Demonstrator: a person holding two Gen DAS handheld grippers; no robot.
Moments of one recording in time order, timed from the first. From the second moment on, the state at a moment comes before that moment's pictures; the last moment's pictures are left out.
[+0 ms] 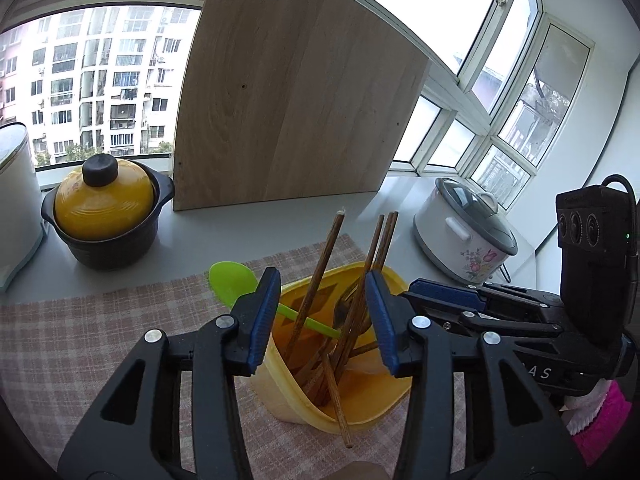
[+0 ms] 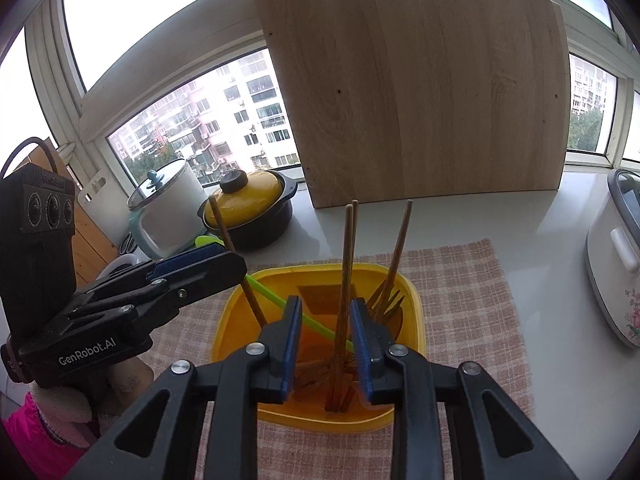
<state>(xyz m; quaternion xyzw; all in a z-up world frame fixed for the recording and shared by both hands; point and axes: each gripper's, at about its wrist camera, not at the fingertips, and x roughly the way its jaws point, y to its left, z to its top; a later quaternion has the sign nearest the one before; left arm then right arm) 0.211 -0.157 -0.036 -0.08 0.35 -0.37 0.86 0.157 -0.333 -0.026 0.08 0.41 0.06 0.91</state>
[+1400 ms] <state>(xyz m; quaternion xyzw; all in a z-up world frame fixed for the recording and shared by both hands) 0.103 -0.096 -0.016 -0.01 0.34 -0.30 0.89 0.054 -0.298 0.001 0.03 0.36 0.01 0.93</state>
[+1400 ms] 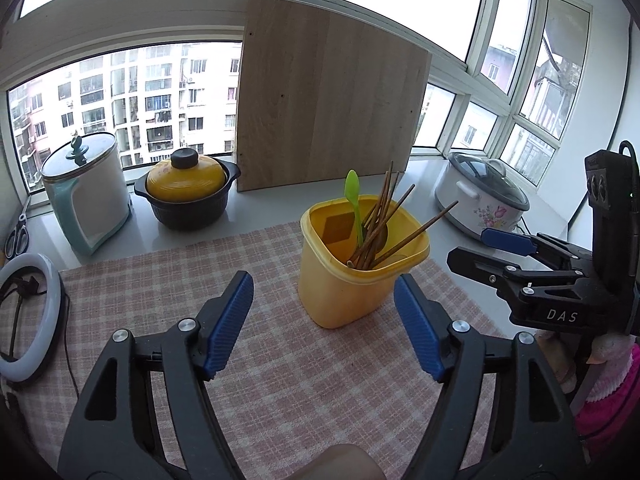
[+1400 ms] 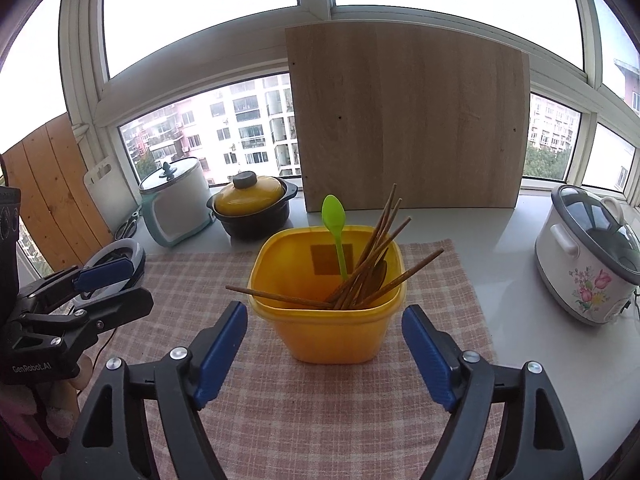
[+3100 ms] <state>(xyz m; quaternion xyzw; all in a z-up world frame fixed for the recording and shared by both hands) 0.077 -0.102 -0.004 0.04 0.31 -0.17 0.94 0.031 -0.310 0.003 0.02 0.31 -0.06 0.95</state>
